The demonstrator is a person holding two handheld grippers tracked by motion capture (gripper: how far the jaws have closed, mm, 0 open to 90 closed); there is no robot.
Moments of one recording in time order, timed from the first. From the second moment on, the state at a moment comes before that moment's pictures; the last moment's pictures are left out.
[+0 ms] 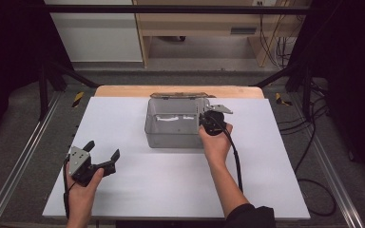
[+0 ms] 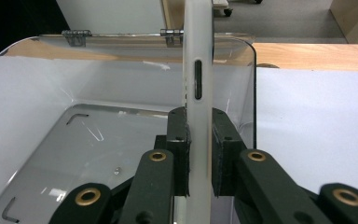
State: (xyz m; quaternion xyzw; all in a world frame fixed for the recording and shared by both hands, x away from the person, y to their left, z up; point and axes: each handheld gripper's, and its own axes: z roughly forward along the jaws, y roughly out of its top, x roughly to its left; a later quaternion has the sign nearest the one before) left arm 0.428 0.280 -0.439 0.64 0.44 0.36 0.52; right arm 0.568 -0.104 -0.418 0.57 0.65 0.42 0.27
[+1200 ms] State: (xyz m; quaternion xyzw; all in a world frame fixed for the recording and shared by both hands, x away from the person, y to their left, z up) left arm 0.428 0.278 -0.439 0.64 0.44 0.35 0.52; right arm 0.569 -0.104 -0.418 0.57 0.65 0.42 0.27
